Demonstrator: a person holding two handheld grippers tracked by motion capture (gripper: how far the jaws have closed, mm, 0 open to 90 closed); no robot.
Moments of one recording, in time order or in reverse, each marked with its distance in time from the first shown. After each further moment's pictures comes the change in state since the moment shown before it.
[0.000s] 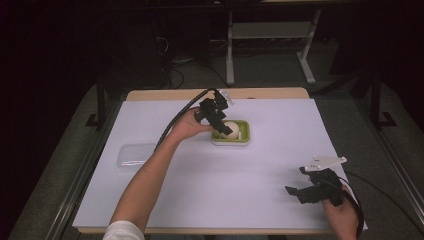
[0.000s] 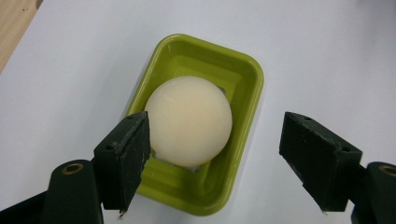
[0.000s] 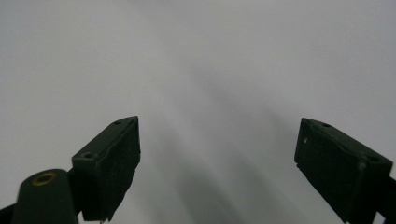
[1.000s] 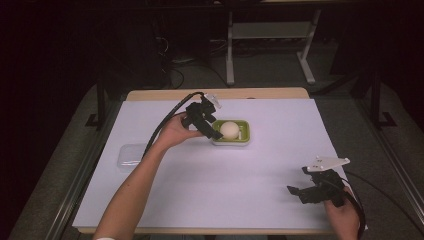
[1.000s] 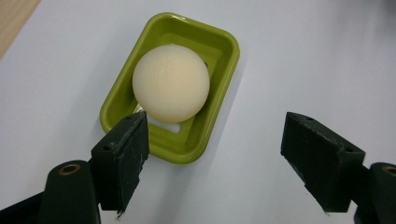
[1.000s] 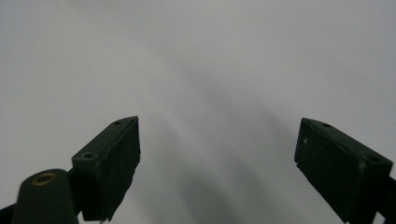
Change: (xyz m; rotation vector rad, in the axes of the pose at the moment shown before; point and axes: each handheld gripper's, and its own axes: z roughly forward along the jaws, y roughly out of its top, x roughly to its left) left arm -0.020 -0.030 -0.032 -0.038 0.005 -0.017; right arm -0.002 -0.003 -0.003 -0.014 -0.028 0.007
